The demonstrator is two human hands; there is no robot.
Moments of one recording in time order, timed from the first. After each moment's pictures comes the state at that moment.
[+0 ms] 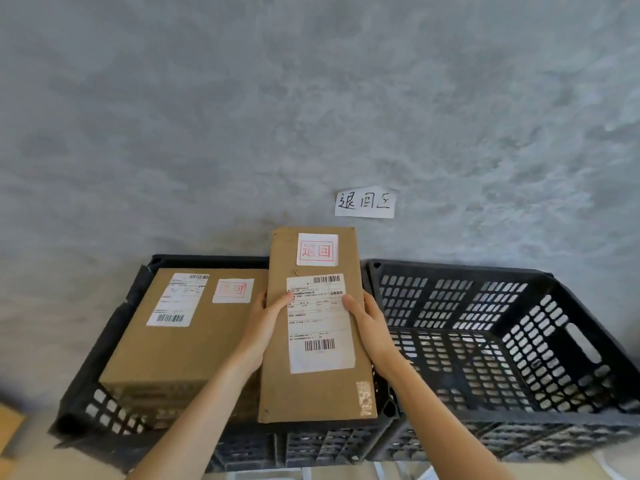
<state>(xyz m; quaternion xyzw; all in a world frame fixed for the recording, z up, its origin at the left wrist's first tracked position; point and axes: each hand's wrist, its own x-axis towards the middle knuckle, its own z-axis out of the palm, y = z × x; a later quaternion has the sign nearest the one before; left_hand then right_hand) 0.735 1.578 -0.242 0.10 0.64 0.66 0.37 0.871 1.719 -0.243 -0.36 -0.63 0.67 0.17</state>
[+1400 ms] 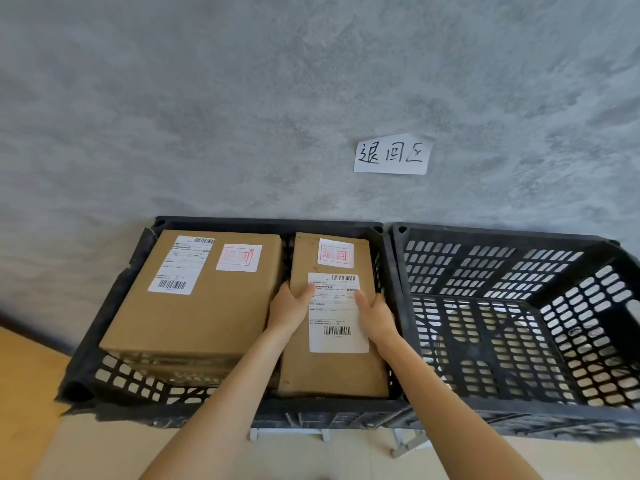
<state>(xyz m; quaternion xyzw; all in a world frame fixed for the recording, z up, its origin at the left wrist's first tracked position) 0.729 1.618 -0.318 0.08 0.80 0.50 0.32 0.844 1.737 -0.324 -0.49 -0.68 0.54 0.05</state>
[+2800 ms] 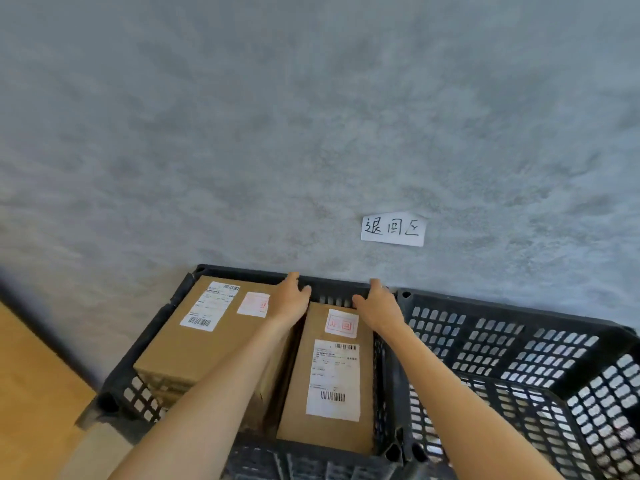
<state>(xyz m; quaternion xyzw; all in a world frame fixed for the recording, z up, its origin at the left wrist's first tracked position) 0.705 1.636 -0.214 0.17 0.88 0.42 0.15 0.807 1.775 -0.209 -0.34 -0.88 0.33 0.05</state>
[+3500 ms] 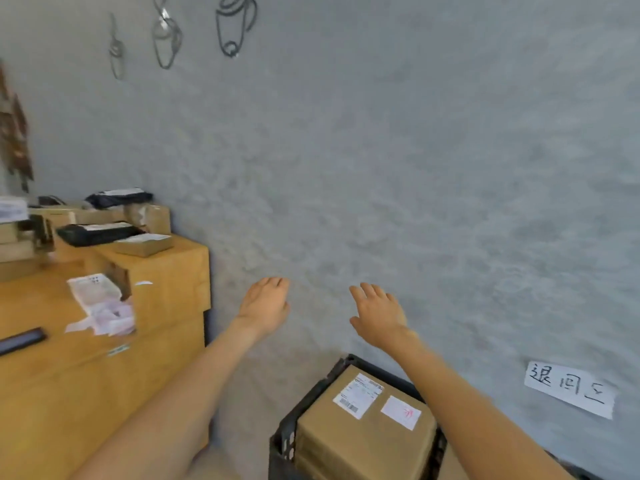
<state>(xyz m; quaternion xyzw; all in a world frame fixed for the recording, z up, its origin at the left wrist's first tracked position) 0.659 1.312 -0.032 0.14 0.97 0.05 -0.20 0.697 1.534 -0.025 0.07 -0.98 -0.07 0.15</state>
